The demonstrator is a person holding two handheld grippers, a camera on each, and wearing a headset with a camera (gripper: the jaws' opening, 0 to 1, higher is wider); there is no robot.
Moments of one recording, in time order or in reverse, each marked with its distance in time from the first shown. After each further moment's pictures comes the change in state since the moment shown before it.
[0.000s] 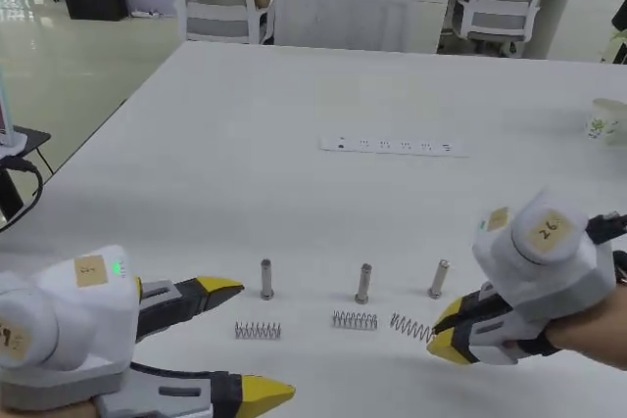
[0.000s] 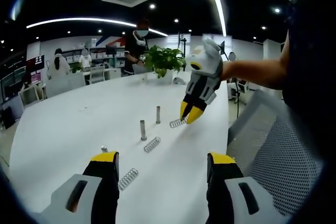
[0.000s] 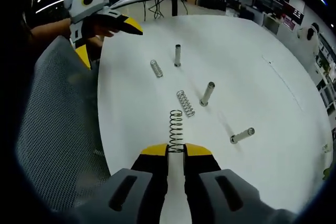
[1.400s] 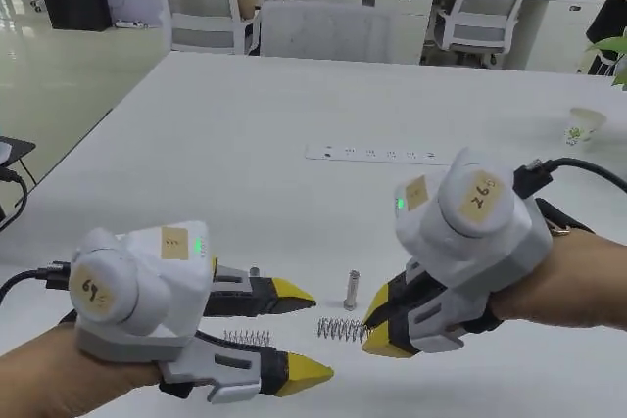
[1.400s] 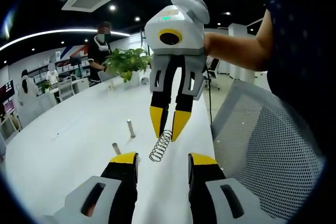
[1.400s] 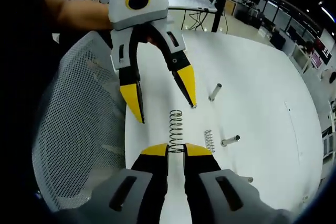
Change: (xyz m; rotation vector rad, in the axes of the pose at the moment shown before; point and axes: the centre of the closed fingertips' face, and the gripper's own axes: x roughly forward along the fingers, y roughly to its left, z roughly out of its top) left arm 0.038 -0.034 0.022 0.202 0.028 -0.244; right arm -0.011 0.050 0.058 -0.264 0.006 0.133
